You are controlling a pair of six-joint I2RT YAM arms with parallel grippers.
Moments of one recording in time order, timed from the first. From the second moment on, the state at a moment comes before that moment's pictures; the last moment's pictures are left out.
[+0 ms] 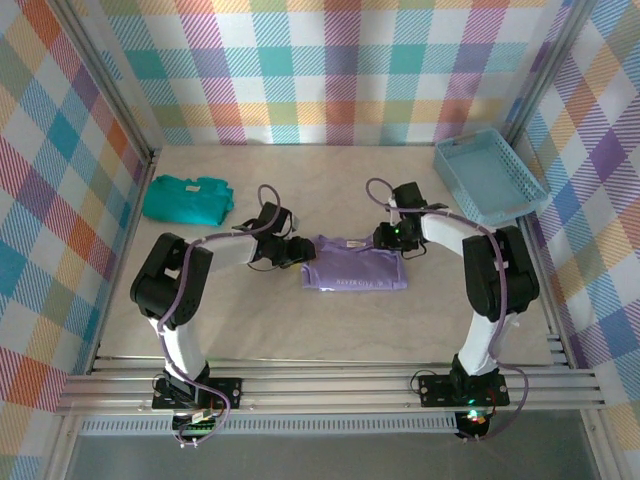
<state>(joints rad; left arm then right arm) -0.44 1.83 1.03 -0.22 0.36 -0.62 0.31 1.82 1.15 -0.49 -0.19 0.28</state>
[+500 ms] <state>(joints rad) -0.53 1.77 0.99 -0.24 0.40 -0.66 0.28 1.52 1.01 -0.56 -0.23 0.28</state>
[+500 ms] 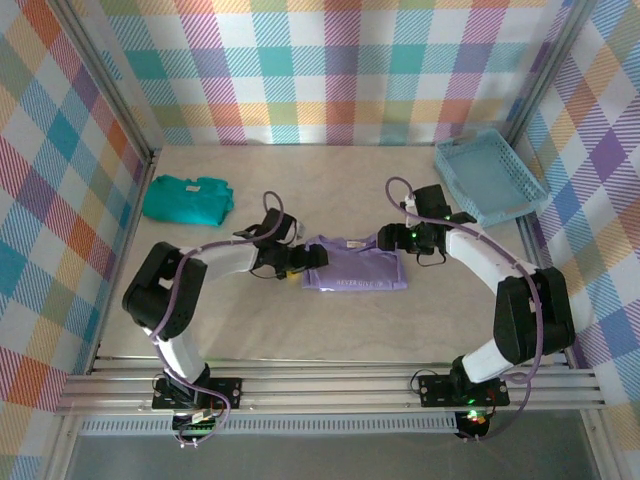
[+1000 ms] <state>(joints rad) -0.63 1.97 1.20 -0.22 0.36 -0.64 0.28 1.51 0.96 -0.55 -0.29 0.29</state>
